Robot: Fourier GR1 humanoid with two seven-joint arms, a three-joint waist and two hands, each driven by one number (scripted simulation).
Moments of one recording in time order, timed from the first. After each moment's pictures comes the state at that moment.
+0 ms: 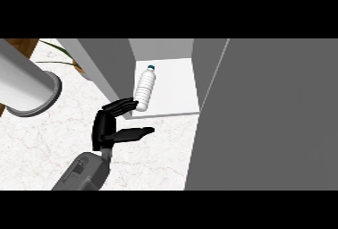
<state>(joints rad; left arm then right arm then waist) -0.30 0.18 -0.36 -1.10 0.43 0.47 -0.36 0.19 -0.33 0.54 -2.47 -0.01 -0.21 0.18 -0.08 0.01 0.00</state>
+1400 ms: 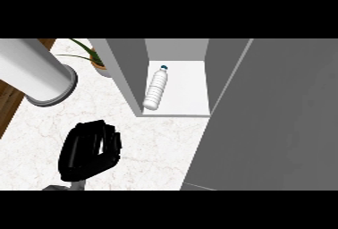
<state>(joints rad) -0.02 0.27 -0.35 -1.64 0.49 0.18 -0.35 0.00 -0.28 0.79 -2.45 0.08 -0.17 0.55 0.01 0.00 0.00</state>
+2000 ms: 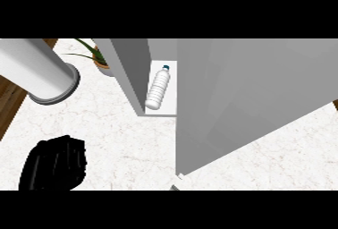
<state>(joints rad) 0.15 0.36 -0.24 -1.76 0.56 0.07 -0.38 -0.21 -0.18 0.91 -2.35 0.21 -0.20 0.67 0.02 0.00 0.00</state>
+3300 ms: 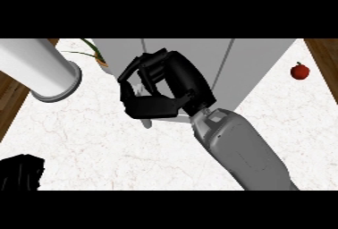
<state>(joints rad) 0.32 0.47 -0.05 -1.79 0.66 -0.15 -0.42 -0.80 -0.01 0.39 -1.48 -0.24 -0.21 0.41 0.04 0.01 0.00</state>
